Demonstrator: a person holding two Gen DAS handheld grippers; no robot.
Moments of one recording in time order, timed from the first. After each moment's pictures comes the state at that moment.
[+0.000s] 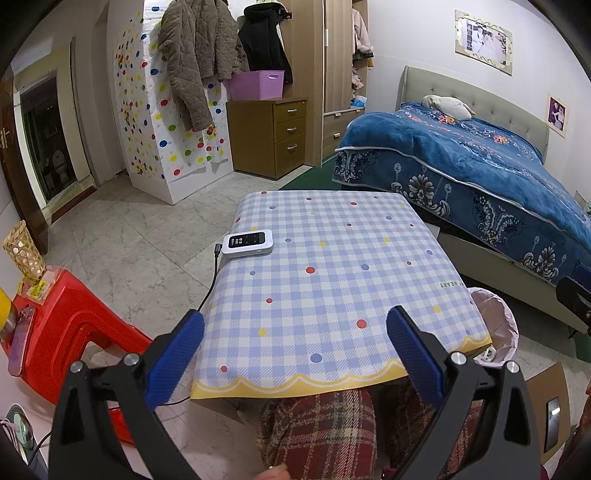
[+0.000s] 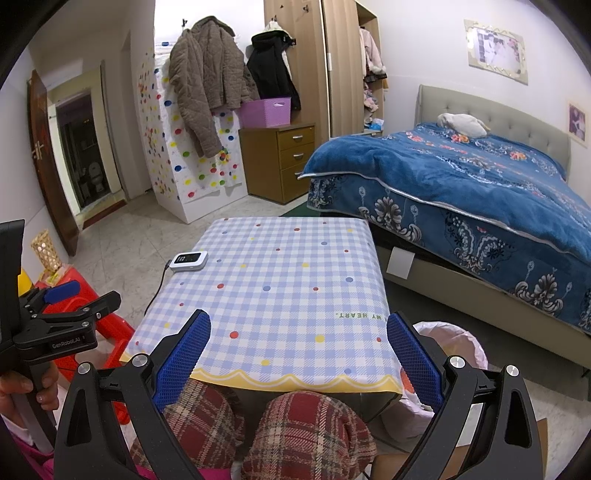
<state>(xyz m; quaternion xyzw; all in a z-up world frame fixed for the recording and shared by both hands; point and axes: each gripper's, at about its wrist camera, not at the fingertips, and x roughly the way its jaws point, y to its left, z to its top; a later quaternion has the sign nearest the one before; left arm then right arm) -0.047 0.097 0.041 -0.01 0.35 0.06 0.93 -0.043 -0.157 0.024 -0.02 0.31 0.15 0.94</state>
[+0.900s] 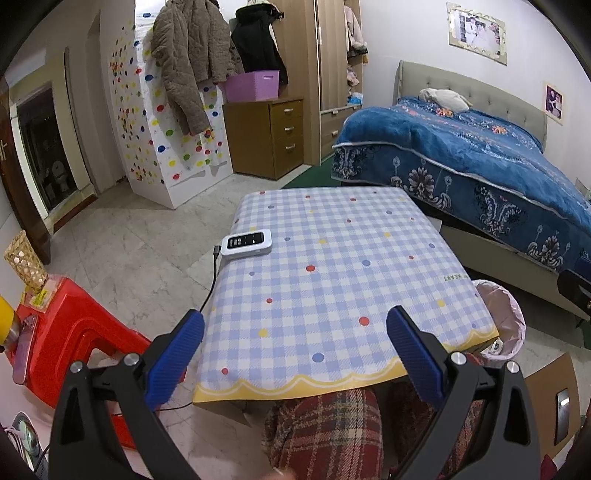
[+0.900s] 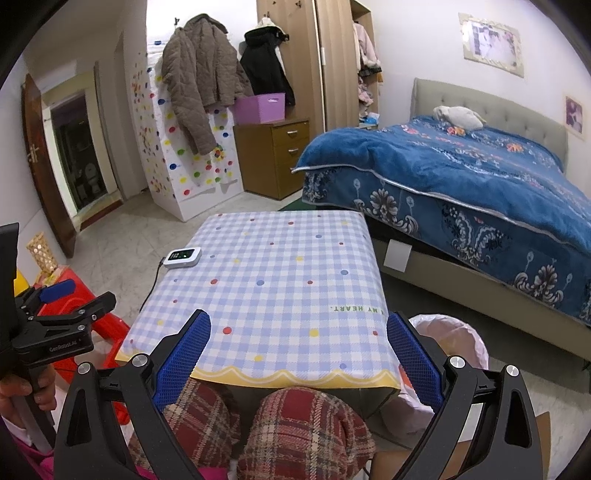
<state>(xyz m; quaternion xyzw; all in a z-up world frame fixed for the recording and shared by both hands) -0.041 0.092 0.033 0.01 0.36 0.06 0.93 -0.036 -0.169 0.016 -0.01 0.32 0.14 0.94</state>
